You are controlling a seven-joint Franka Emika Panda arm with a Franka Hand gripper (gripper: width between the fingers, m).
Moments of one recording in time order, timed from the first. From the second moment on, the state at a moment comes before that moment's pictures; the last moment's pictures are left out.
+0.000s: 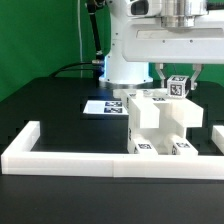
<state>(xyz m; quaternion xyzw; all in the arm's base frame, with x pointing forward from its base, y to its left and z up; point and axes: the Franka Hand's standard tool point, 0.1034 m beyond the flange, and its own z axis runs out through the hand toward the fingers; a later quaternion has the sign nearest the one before) 0.562 0.058 0.115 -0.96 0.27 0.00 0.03</state>
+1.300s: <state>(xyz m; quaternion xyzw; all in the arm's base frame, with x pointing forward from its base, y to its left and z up) 0.562 0.066 0.115 -0.85 0.53 0.01 0.04</state>
